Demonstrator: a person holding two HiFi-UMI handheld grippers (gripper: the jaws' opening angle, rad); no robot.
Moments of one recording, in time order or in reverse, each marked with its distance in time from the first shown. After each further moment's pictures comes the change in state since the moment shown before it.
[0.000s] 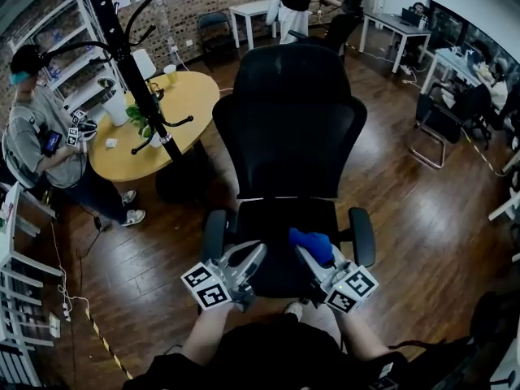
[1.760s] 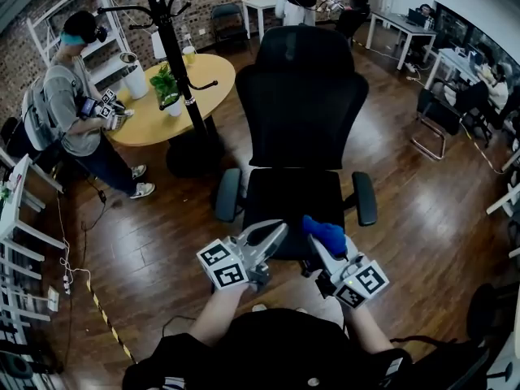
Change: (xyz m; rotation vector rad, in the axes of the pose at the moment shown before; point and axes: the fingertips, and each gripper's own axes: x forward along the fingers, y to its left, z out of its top) left arm -0.056 -0.129 -0.039 0.068 -0.019 -0.089; right arm -0.095 0.131 -0.002 -0.098 -0.031 -0.017
